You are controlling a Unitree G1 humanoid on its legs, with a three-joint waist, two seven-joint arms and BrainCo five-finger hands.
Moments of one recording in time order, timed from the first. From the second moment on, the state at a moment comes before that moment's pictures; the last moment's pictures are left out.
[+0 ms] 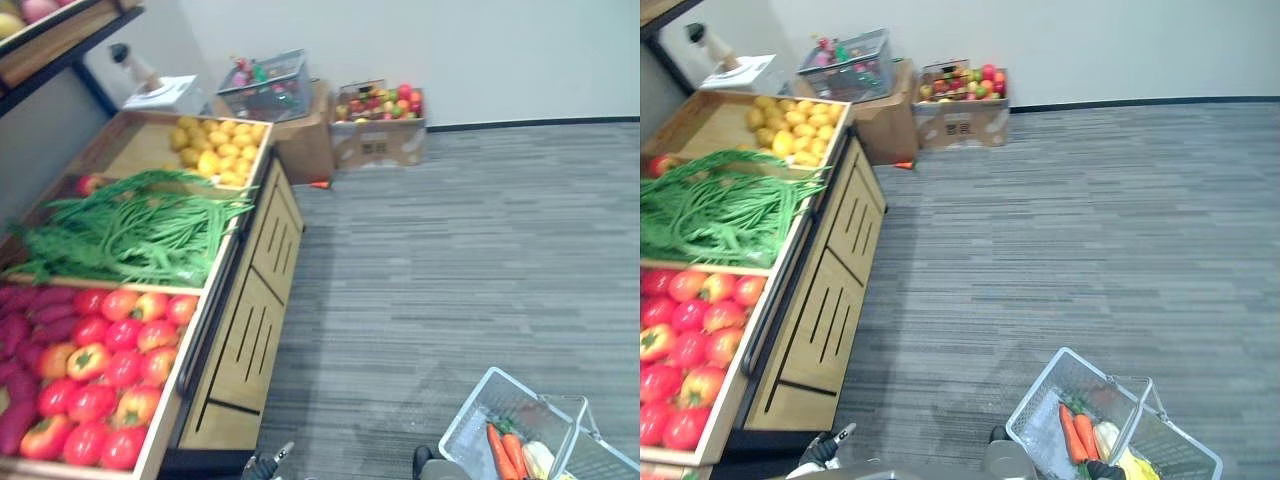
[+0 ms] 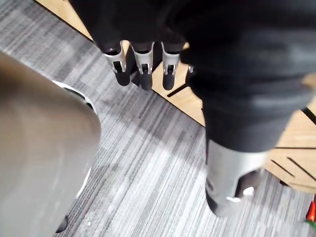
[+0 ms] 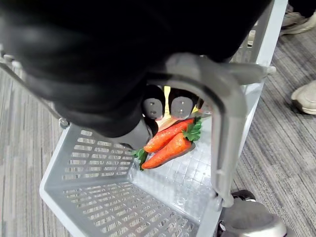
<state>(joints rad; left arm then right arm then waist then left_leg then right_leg) 0.08 0.00 0.30 1.13 -0.23 -0.12 0.10 0.08 -0.18 -0.44 1.19 0.00 -0.10 -0.14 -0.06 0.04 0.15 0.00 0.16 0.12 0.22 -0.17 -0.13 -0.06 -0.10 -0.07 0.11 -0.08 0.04</state>
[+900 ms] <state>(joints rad) 0.08 0.05 0.26 1.16 -0.13 -0.13 0.07 0.08 -0.10 -0.40 1.20 0.00 -0.13 -0.08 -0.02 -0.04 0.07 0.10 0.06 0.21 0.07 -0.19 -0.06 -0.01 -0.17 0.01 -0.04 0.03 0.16</state>
